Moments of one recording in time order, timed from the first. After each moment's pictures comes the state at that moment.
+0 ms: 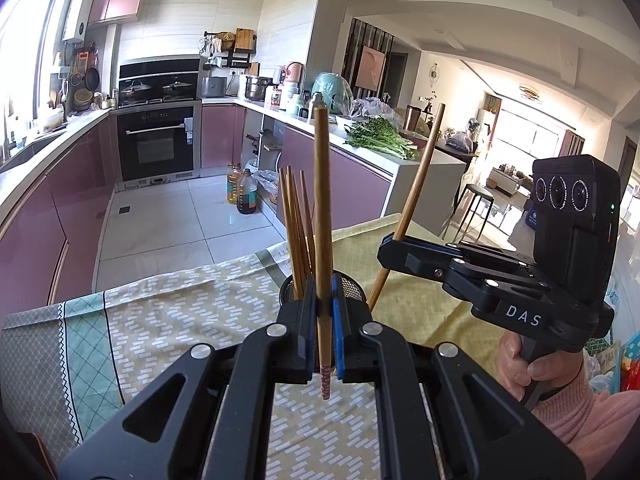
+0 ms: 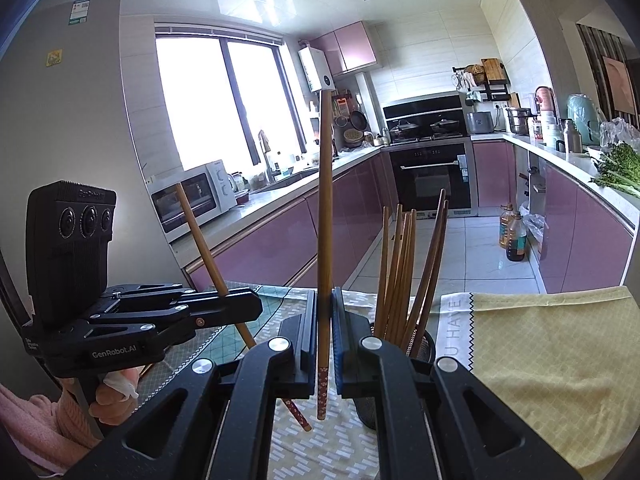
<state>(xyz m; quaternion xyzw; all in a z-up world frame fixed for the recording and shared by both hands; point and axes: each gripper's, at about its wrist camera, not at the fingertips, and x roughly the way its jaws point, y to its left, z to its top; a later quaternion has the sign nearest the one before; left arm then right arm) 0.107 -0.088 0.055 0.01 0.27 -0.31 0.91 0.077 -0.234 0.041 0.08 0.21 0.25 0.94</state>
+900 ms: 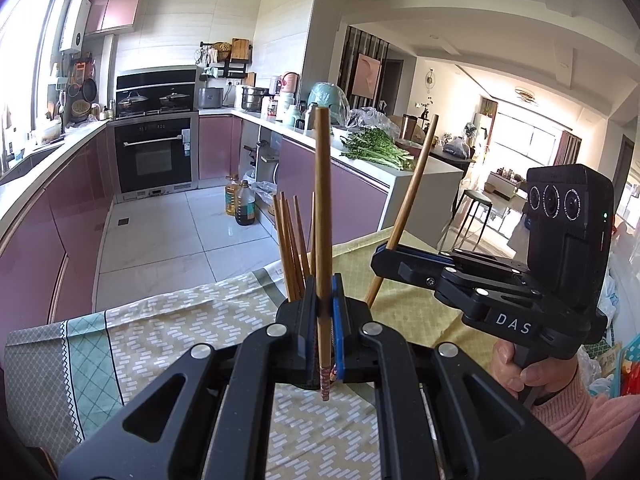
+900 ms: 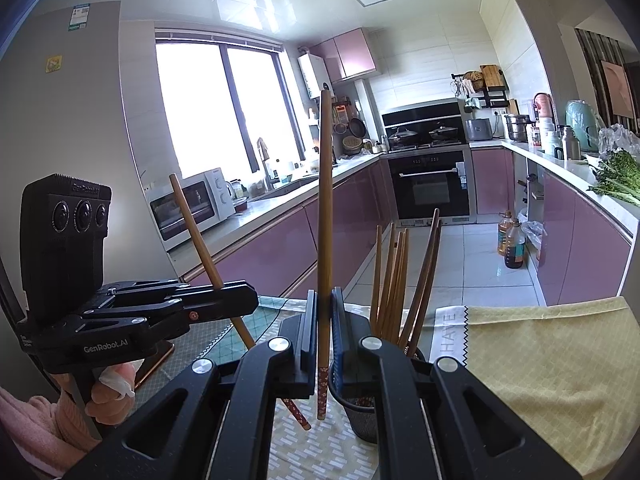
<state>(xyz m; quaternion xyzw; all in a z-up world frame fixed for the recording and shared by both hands) 0.107 -0.095 0.070 0.01 0.26 -0.32 0.91 0.082 -0.242 0.051 0.08 0.20 0.25 0.94</state>
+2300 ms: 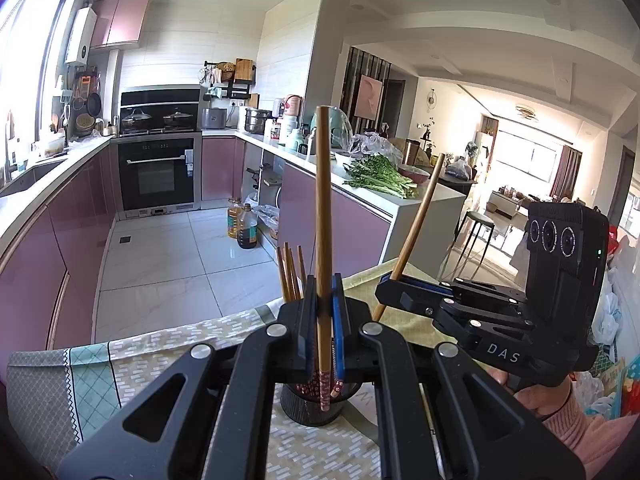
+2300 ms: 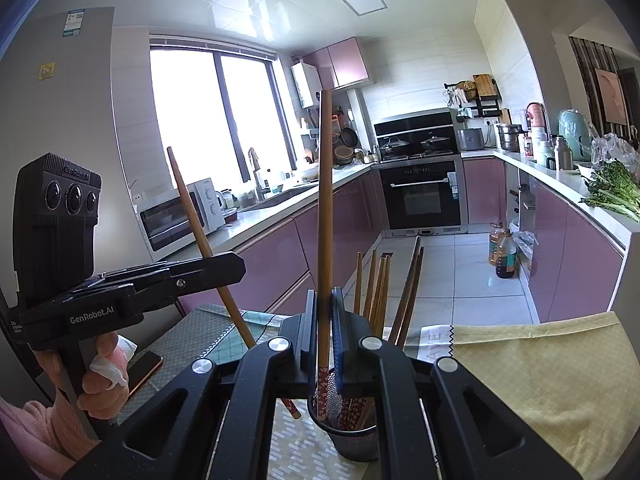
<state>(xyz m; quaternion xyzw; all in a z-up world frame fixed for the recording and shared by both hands) 0.113 -0.101 0.094 0.00 0.22 -0.31 0.92 0.090 -0.252 0.059 0.08 0.18 0.24 0.95</state>
